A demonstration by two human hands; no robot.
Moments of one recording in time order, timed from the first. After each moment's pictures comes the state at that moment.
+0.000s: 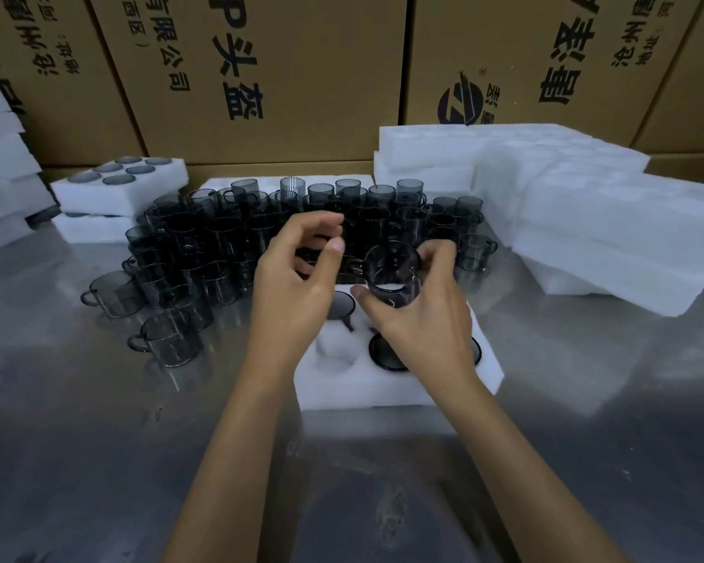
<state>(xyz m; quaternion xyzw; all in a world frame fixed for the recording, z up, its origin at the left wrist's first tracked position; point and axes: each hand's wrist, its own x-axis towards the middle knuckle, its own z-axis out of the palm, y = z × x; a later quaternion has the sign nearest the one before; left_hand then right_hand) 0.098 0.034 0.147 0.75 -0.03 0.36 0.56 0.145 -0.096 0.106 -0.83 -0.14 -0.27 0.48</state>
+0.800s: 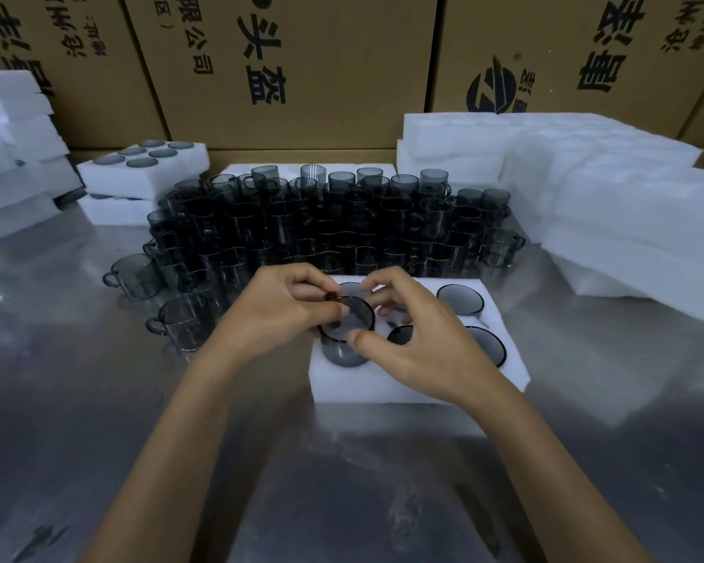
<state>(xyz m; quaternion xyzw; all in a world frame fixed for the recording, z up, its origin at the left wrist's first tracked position) 0.097 0.087 0.128 0.81 0.05 0.09 0.57 0.135 -0.102 0.103 -0.83 -0.32 -0.02 0.45</state>
